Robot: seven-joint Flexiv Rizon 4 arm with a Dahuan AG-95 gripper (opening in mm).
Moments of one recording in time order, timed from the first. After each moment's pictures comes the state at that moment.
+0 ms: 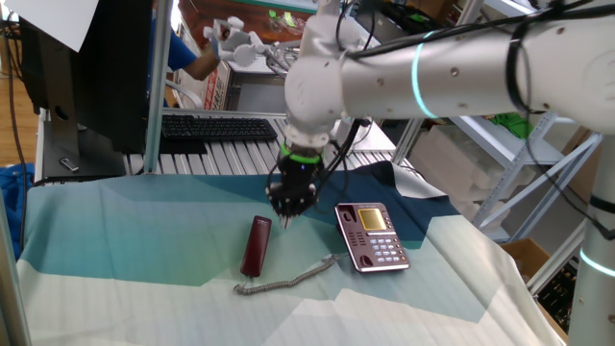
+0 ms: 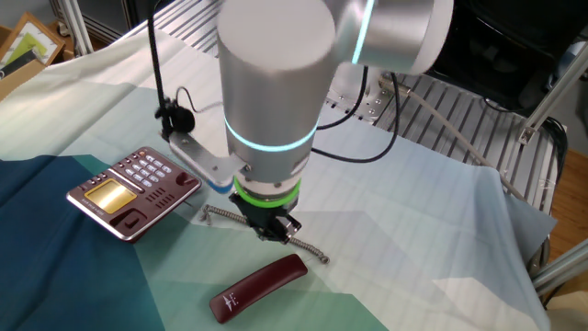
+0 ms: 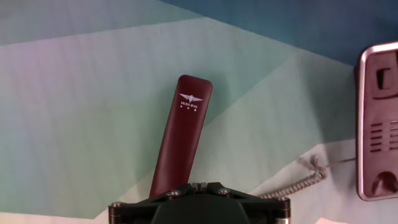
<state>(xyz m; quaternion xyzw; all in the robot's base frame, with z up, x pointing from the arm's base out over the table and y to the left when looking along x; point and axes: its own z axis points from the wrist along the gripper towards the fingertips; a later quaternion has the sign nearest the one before) 0.610 0.070 0.110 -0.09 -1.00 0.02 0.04</state>
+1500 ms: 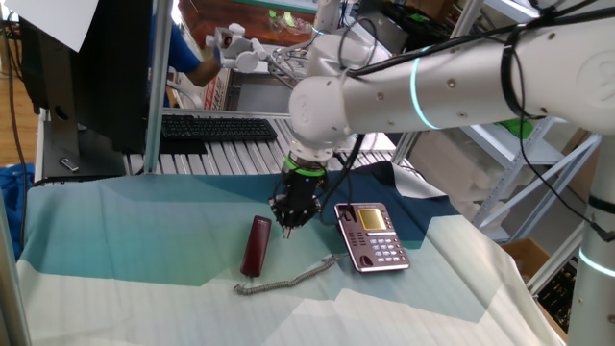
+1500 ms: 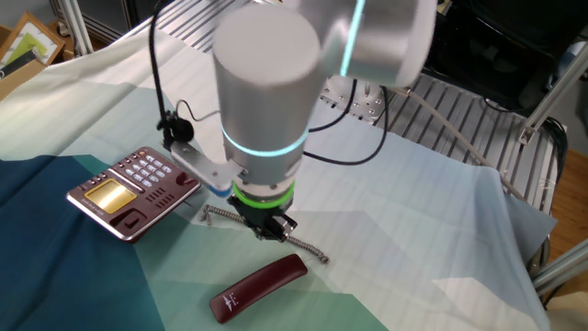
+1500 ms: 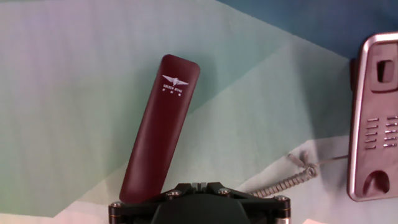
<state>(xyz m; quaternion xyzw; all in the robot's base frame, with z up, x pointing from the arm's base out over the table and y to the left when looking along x) 0.604 0.062 0.094 -0.07 -1.00 0.02 0.04</state>
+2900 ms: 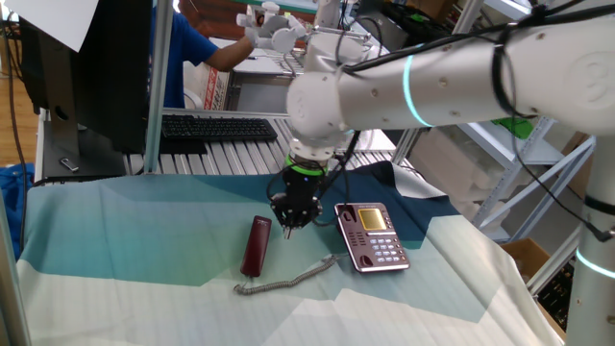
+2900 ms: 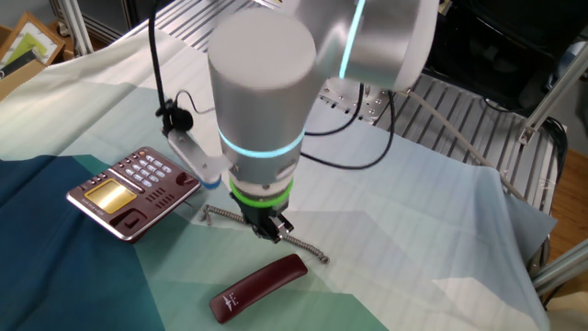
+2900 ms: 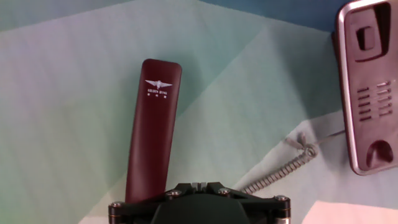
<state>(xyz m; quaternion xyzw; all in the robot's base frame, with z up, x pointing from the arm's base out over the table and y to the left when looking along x) 0.601 0.062 0.095 -0.15 -0.99 0.00 0.03</state>
